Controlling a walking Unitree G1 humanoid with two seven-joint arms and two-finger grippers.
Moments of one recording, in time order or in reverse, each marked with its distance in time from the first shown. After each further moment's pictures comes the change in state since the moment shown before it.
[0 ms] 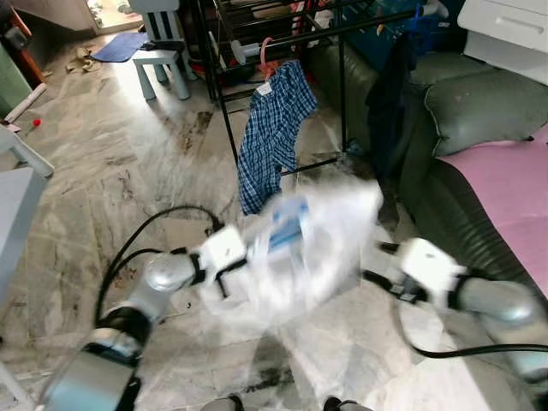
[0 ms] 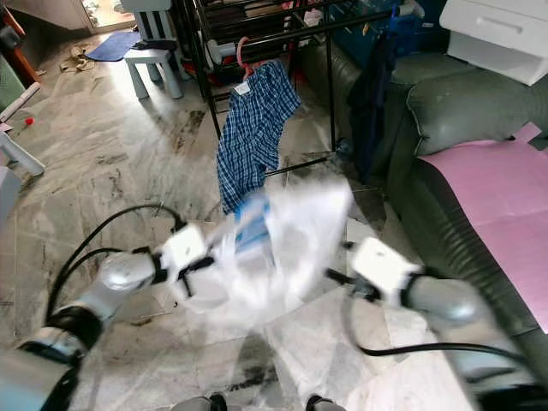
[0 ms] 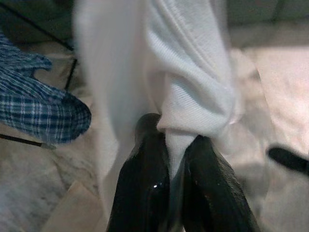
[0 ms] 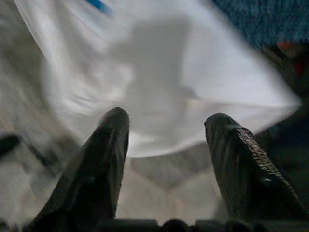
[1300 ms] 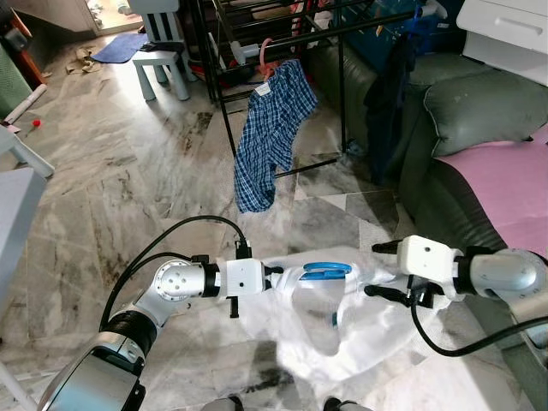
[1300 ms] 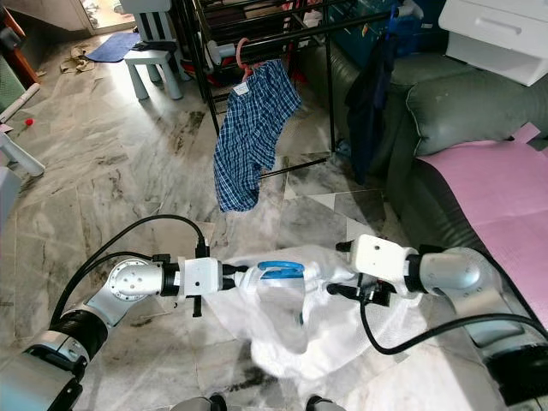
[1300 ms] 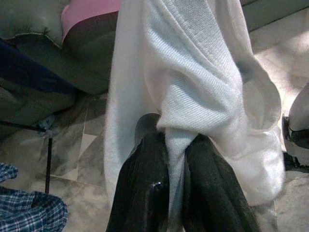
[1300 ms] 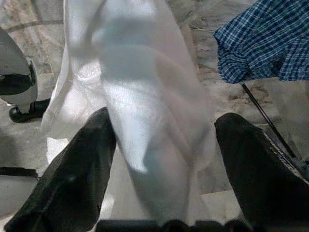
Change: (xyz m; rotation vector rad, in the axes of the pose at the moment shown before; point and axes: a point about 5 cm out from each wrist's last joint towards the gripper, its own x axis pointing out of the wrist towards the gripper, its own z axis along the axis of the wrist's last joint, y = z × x) left arm 0.011 -0.025 0.031 0.262 -0.220 -0.208; right arm 0.009 -0.013 0.021 -0.164 -0.004 0.321
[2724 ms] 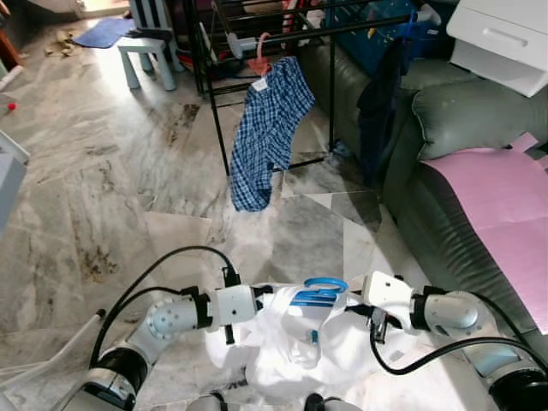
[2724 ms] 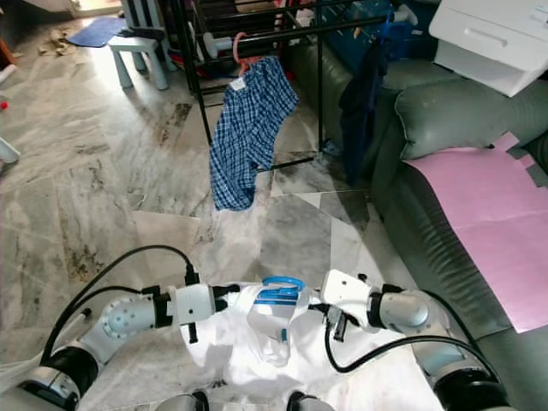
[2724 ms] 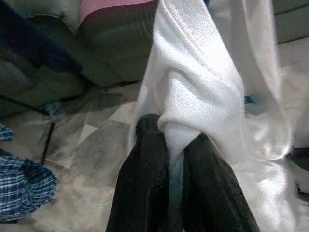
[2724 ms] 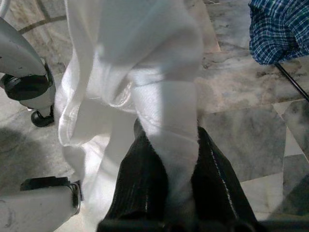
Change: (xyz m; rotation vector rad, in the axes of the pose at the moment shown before) left arm -0.002 -0.045 -0.021 -0.085 0.036 0.139; right arm 0.059 0.050 -0.031 0.146 -0.020 -0.006
